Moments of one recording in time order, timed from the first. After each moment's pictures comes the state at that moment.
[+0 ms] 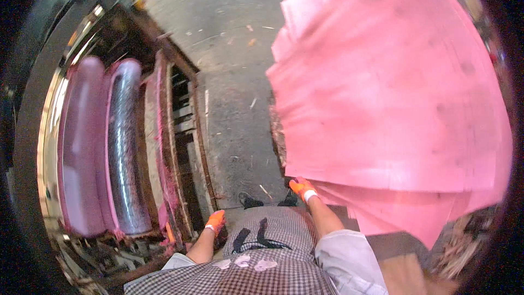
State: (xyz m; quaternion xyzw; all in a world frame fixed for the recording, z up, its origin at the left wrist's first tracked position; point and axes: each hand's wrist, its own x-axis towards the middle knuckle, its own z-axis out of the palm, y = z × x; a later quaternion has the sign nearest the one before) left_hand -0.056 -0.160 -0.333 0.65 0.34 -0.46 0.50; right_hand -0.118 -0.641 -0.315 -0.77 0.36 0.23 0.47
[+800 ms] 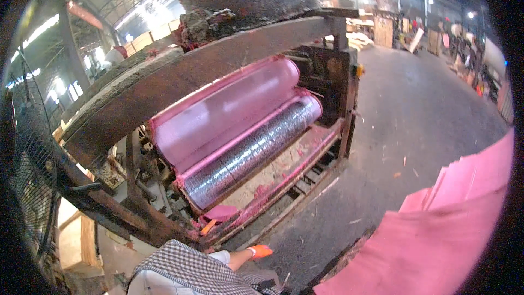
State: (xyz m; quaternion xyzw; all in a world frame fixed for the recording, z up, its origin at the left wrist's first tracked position) left_hand 0.018 -0.174 -0.260 0.83 0.15 -0.39 0.38; right_hand -0.031 -0.684 -0.375 -0.91 0.07 0.33 0.23
